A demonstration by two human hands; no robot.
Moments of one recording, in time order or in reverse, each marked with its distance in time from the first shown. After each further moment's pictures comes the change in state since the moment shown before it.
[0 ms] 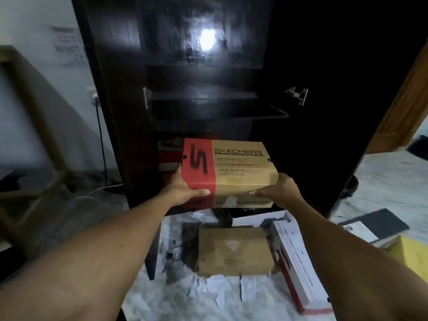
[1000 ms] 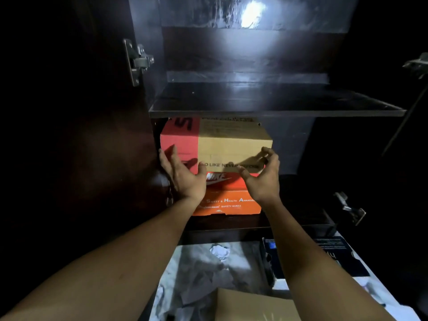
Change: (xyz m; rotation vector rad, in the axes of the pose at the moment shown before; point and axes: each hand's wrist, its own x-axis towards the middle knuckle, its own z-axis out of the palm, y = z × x) left_hand 0.230 -0.099 0.039 -0.047 0.893 -0.008; right_hand 0.242 0.006 0.239 0.320 0.048 -0.219
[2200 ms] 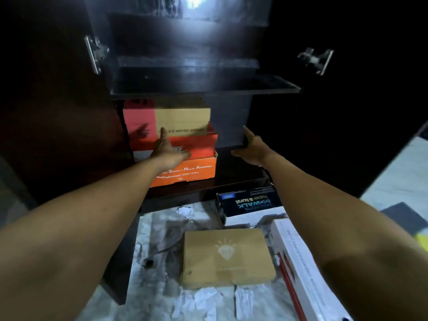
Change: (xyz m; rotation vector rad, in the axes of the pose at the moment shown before) left_hand -0.034 0.069 -0.050 0.288 -0.781 -0.076; right_hand -0.044 -0.063 -0.154 -0.462 -0.322 0.221
